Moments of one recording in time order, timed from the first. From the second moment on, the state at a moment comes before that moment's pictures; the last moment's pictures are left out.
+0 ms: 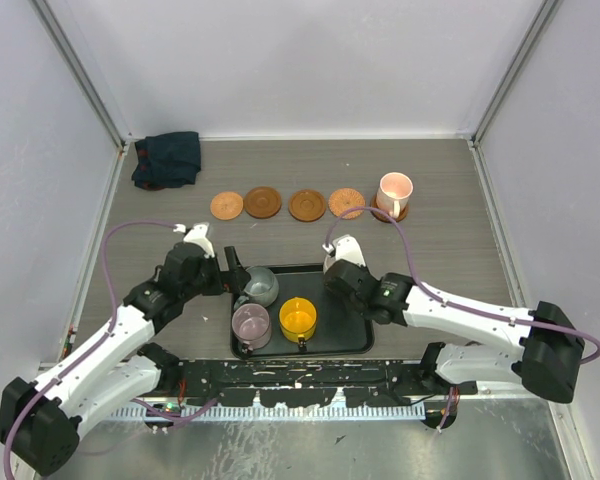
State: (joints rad) left arm -0.52 0.81 0.51 -0.34 -0.02 -0.56; right arm 1.03 1.14 0.72 -0.61 0.52 0.46
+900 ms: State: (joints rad) left arm -0.52 0.97 0.57 -0.26 -0.11 -0.54; right arm 0.46 1.65 1.03 -0.11 0.32 0.16
